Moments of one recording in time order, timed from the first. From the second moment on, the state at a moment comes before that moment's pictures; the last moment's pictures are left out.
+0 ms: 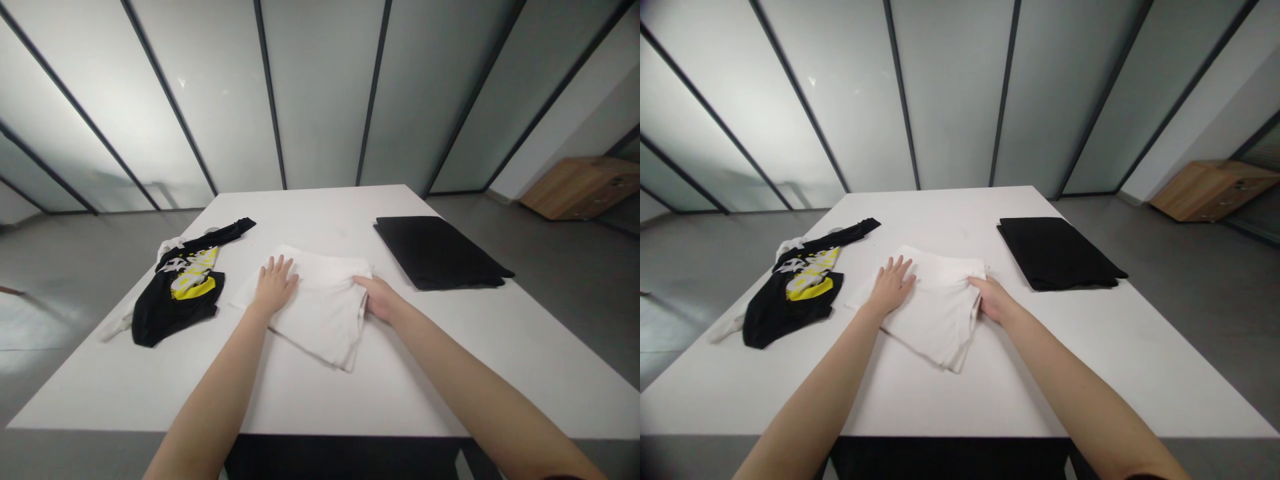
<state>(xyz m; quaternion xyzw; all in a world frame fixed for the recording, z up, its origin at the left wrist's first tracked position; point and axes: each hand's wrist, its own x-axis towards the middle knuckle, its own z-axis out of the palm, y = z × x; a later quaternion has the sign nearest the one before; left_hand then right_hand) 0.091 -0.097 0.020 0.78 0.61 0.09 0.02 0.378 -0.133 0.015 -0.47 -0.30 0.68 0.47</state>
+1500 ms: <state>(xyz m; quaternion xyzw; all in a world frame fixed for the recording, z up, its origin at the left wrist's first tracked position) 0.147 -0.133 0.027 0.84 0.42 0.19 0.27 0.578 -0.090 0.101 -0.57 -0.28 0.32 0.71</state>
